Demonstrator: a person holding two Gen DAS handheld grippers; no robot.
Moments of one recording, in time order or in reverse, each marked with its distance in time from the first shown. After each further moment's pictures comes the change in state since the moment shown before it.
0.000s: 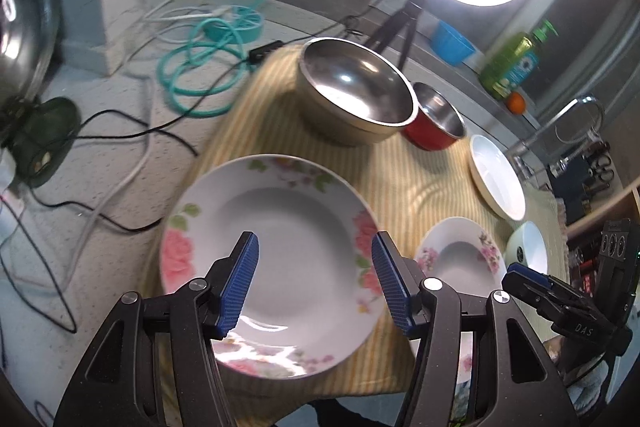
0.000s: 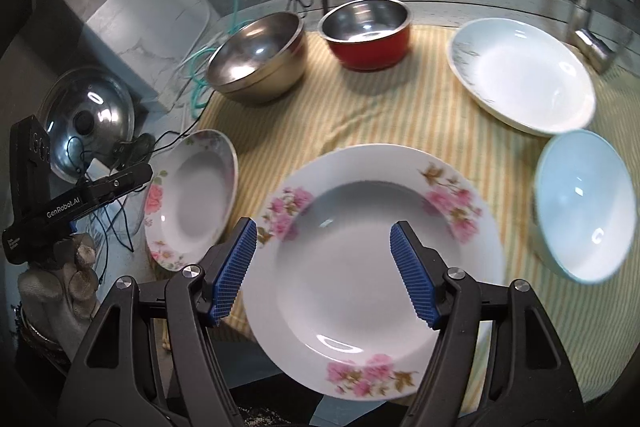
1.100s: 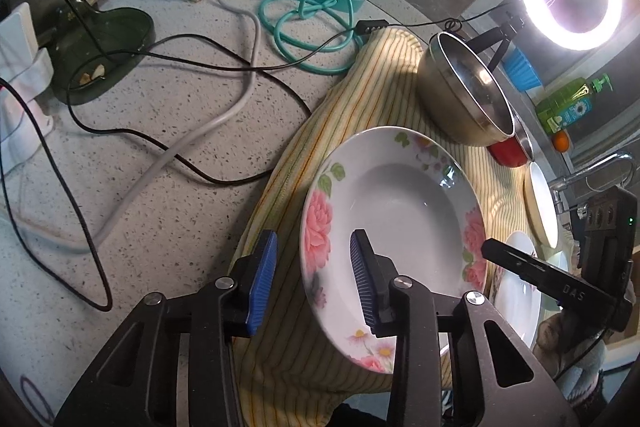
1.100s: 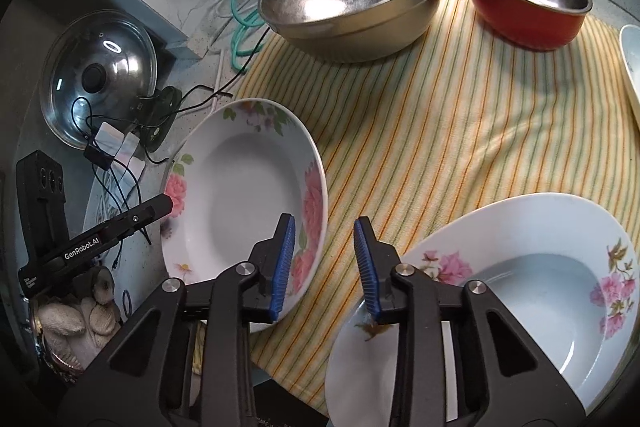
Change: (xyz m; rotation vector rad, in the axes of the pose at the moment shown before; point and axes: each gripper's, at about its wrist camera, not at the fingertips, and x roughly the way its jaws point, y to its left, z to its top) left arm 0.017 0.090 -0.016 -0.203 0.066 0.036; right arm 0.117 0.065 0.035 -0.064 0.214 0.124
